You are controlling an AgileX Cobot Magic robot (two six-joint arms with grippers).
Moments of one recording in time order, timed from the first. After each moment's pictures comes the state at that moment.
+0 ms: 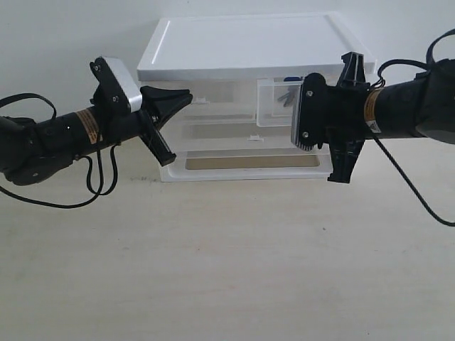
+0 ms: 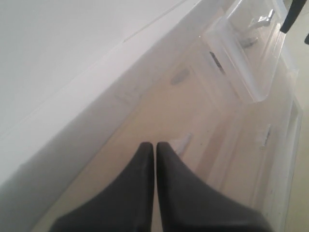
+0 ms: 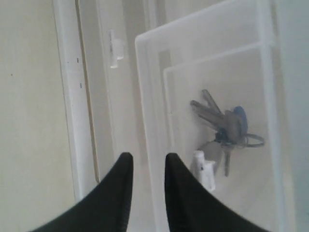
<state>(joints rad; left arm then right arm) -0.20 2.10 -1.14 0.85 -1.04 0.07 0.32 1.69 -0.98 -0.98 -0.14 -0.26</state>
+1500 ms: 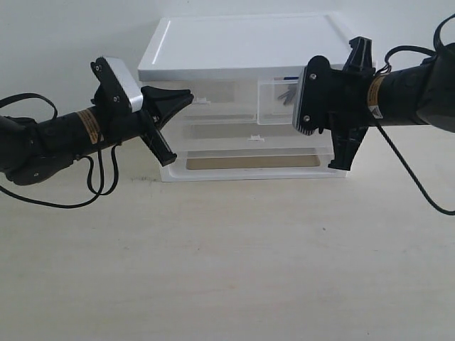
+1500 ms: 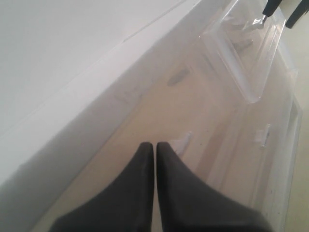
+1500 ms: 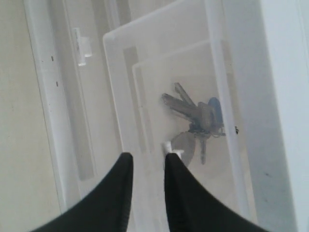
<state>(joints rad) -0.20 2.10 -1.14 0.85 -1.04 0.07 0.32 1.68 -1.01 -0.91 -0.10 -0.30</state>
